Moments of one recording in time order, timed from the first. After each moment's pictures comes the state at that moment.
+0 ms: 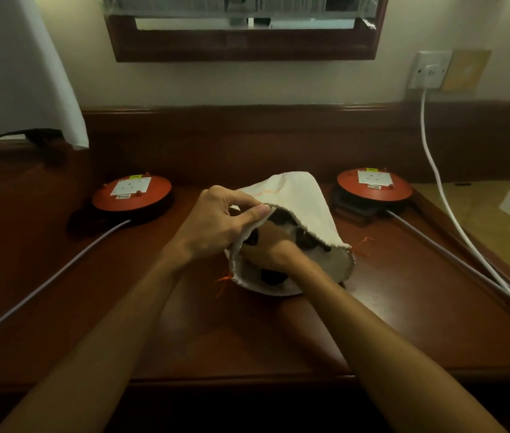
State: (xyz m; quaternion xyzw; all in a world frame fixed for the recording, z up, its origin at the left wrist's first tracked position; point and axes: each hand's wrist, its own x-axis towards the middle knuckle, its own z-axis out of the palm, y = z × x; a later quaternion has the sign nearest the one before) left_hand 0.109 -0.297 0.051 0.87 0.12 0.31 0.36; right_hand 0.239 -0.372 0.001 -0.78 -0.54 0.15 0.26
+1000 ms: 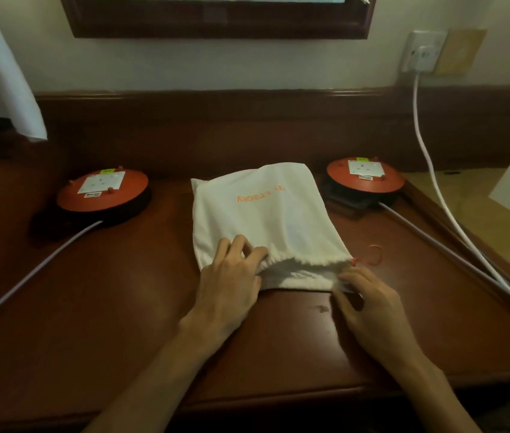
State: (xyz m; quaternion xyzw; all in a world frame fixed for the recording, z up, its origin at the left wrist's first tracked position) left_hand 0.132 -0.338 -0.047 0.93 0.24 0.26 0.05; right_hand 0.293 -0.524 -0.073 -0.81 -0.45 -0.07 0.36
